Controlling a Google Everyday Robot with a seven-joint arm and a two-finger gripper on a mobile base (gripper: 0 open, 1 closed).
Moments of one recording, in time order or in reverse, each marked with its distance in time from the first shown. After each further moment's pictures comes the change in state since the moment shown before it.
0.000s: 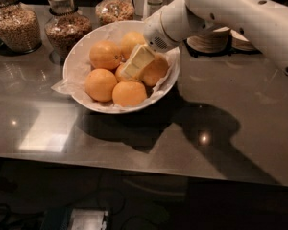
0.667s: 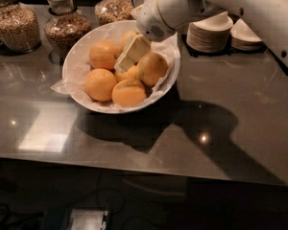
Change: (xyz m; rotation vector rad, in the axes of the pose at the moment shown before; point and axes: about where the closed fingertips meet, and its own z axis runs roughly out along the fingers) arm -0.036 0.012 -0.009 -0.115 -0.071 -0.097
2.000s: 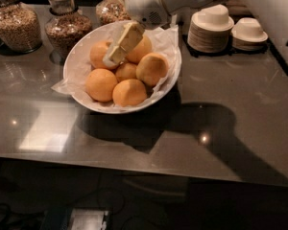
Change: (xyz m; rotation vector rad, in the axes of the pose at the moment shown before) arm -0.073 0.036 -0.031 -0.157 -0.274 -0.223
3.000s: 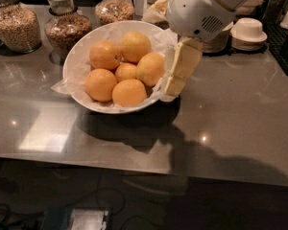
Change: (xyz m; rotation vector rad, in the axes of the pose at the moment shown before) arm 0.017 0.108 -0.103 -0.101 0.468 0.018
